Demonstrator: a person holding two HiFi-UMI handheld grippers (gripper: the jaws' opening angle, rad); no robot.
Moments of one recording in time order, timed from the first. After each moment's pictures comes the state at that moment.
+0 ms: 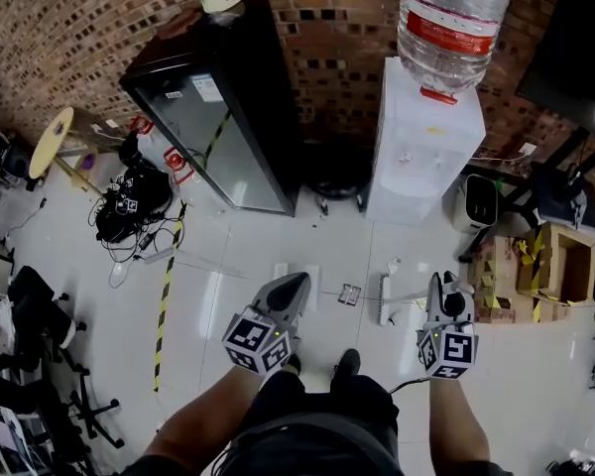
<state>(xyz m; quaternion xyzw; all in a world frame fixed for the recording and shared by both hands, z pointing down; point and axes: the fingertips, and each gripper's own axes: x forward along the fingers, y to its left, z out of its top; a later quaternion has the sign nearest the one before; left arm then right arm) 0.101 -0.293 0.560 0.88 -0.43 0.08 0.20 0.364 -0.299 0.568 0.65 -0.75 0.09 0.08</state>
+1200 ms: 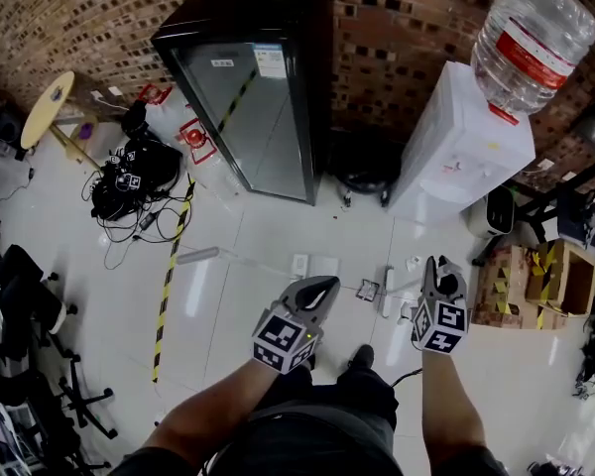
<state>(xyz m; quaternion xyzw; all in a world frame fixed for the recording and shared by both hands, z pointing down) -0.043 -0.323 0.608 0.90 -0.37 0.11 0.20 0.167 -0.387 0.632 0.66 -0.72 0.14 0.16</state>
